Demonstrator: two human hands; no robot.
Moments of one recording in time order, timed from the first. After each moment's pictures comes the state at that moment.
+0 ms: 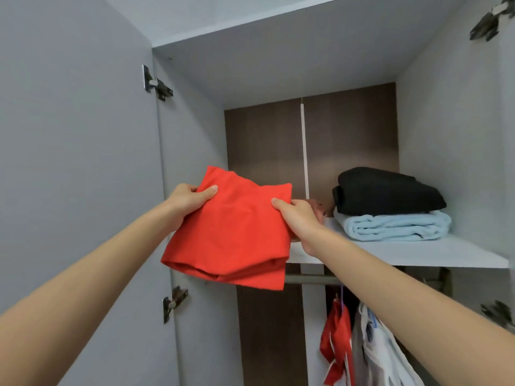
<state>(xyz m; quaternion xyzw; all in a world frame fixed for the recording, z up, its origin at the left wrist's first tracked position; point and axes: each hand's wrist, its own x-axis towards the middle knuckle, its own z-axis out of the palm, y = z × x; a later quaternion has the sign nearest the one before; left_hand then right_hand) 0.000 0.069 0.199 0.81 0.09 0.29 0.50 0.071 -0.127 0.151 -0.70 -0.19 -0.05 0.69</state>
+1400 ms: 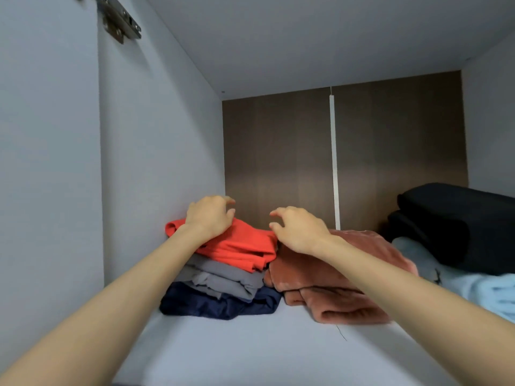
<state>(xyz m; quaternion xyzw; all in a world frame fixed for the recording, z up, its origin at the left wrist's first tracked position) 0.314 0.204 0.216 0.93 0.04 0.36 0.01 0.335 0.010 0.194 -0.91 -0.26 -0.28 0.15</state>
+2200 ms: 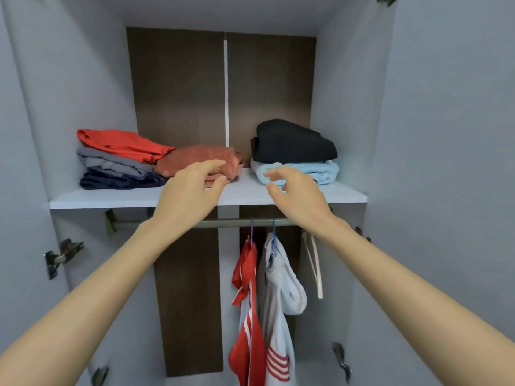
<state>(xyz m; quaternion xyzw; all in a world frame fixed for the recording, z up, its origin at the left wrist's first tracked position) 0.014 -0.066 0.103 0.87 -0.15 0.41 0.23 0.035 -0.270 0.095 -0.88 -0.19 -0.33 0.29</state>
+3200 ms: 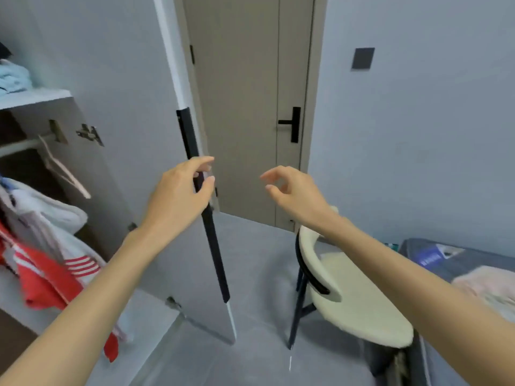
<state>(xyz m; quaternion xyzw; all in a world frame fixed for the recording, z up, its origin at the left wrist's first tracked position) -0.300 -0.269 -0.040 0.75 -0.55 0.09 0.36 -0.477 -0.402 -0.063 -0.87 0.30 -0.31 0.24</state>
